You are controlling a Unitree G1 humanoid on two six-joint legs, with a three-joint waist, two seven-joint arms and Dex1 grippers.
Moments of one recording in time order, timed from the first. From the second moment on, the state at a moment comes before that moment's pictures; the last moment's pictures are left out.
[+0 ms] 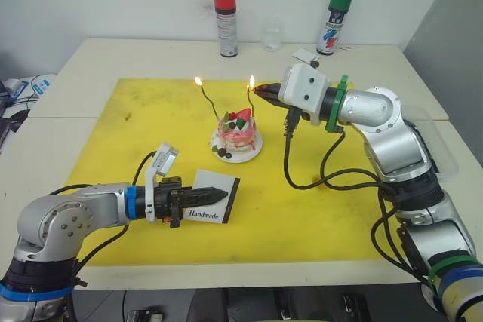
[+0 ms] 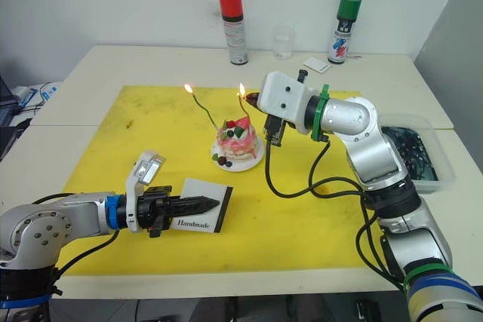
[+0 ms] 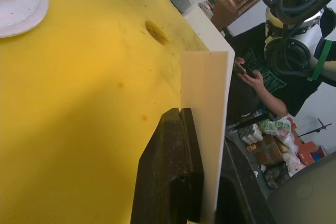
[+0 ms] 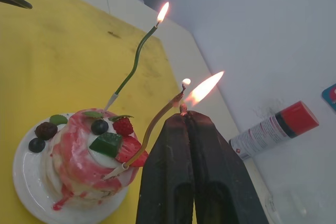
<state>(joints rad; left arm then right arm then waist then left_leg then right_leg) -0.23 0.79 0.18 -0.31 -1.08 1.17 -0.88 -0.87 -0.47 0.27 -0.09 -0.02 0.22 0.83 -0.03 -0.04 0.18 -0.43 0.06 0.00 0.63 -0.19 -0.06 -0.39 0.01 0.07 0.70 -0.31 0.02</state>
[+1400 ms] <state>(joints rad) -0.23 0.58 0.08 -0.31 -0.98 1.08 -0.71 -0.35 -0.66 -0.36 -0.08 0.04 0.68 0.40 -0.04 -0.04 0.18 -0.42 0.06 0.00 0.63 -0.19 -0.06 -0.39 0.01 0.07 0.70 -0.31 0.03</state>
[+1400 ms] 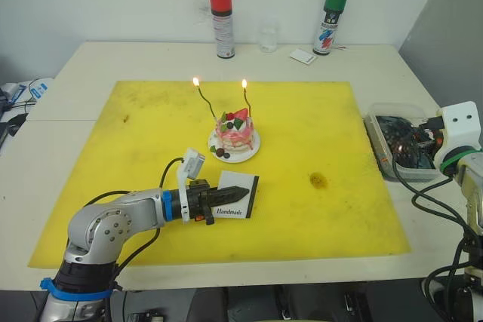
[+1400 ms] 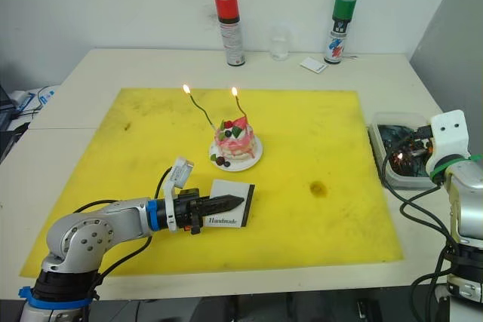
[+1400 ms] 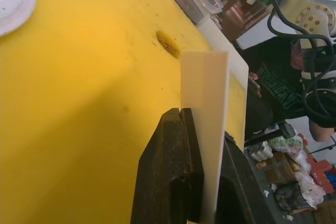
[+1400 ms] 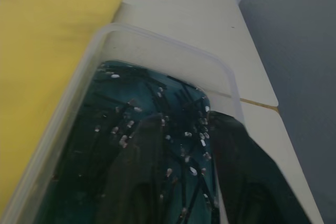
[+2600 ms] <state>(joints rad) -0.28 0.94 0.03 -0.38 -0.88 1.07 -0.89 -0.35 -0.94 -0.12 -0.66 0.65 0.84 0.90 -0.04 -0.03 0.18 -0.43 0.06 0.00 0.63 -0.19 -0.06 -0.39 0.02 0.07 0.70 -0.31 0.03</state>
